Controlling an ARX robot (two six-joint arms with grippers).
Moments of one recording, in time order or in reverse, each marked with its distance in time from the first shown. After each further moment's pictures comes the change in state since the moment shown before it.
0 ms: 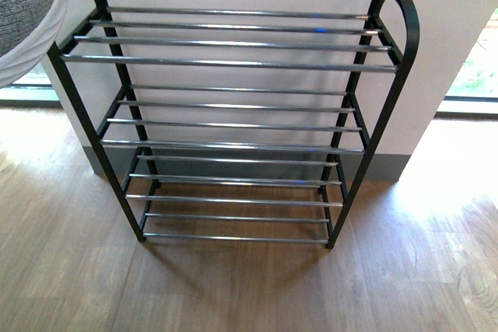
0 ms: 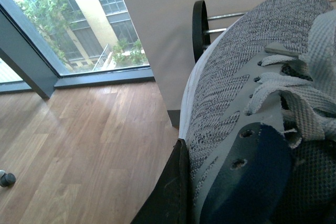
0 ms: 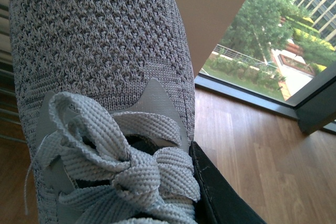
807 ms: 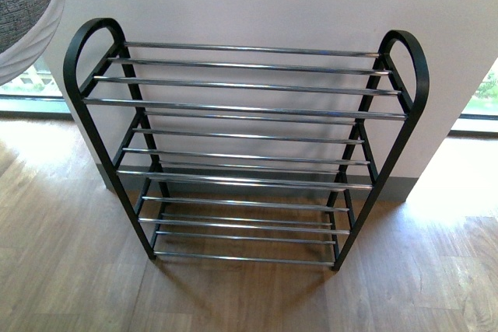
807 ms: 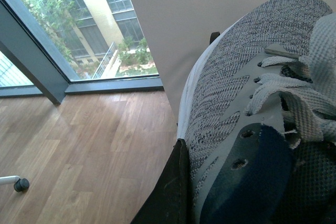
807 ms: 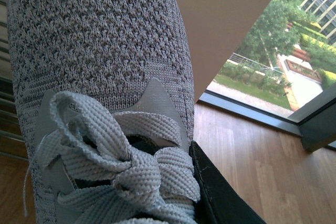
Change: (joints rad) left arm 0.000 0.000 0.000 0.000 -0.001 0.000; right arm 0.000 0.000 0.001 0.000 0.000 0.000
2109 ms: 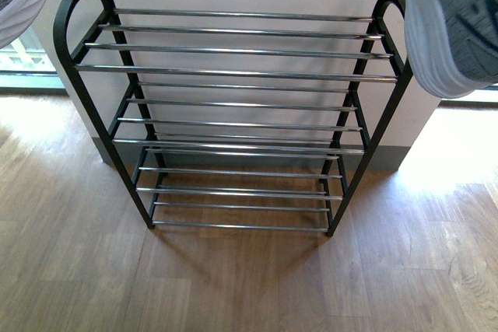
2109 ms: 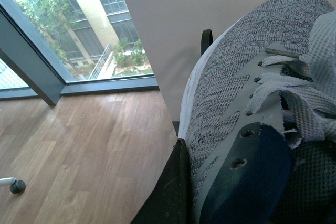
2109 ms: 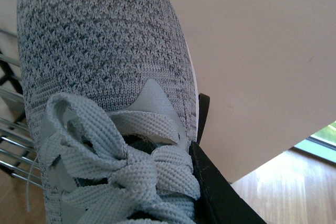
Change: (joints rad) left arm 0.000 0.000 0.000 0.000 0.000 0.000; right arm 0.264 1.016 0.744 0.204 0.017 0.145
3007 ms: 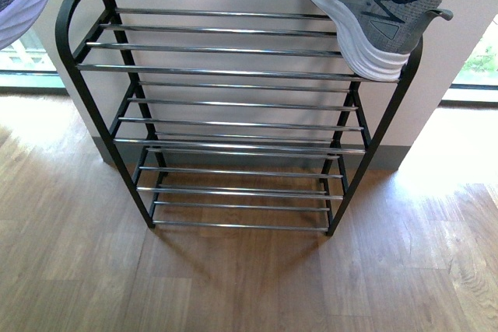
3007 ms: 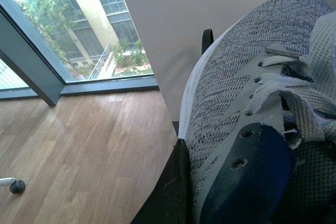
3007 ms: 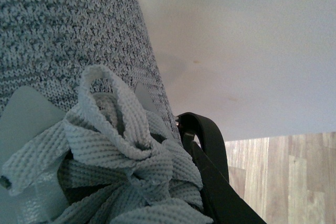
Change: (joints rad) left arm 0.000 0.000 0.000 0.000 0.000 0.000; right arm 0.038 0.896 1.162 -0.645 0.360 -0.026
